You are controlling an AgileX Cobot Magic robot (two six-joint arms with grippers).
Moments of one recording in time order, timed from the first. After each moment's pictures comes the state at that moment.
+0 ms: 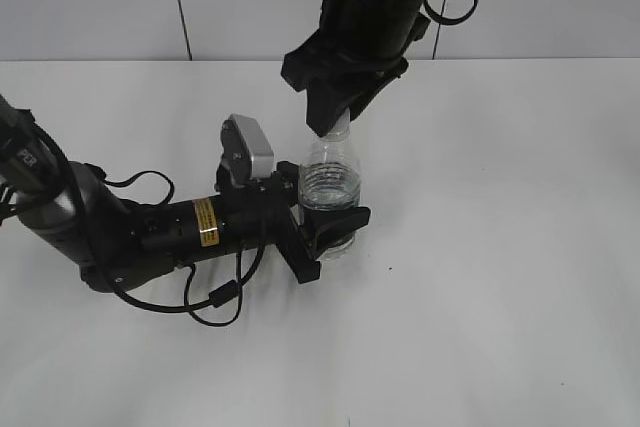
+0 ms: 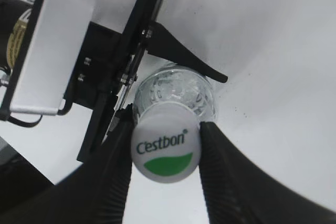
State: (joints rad) left arm -0.44 2.34 -0.96 0.83 -1.25 -0.26; right arm 0.62 2.04 -1.84 0.20 1.22 -0.29
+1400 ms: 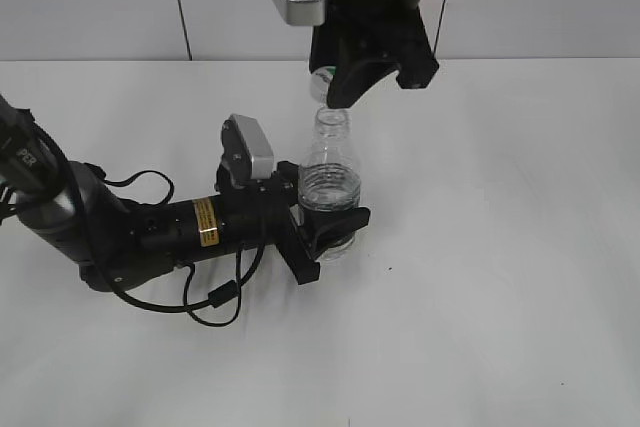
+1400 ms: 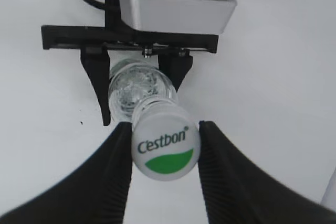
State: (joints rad) left arm -0.44 2.34 -0.96 0.83 -1.25 -0.25; right arm 0.62 1.95 -1.83 0.24 1.22 -1.53
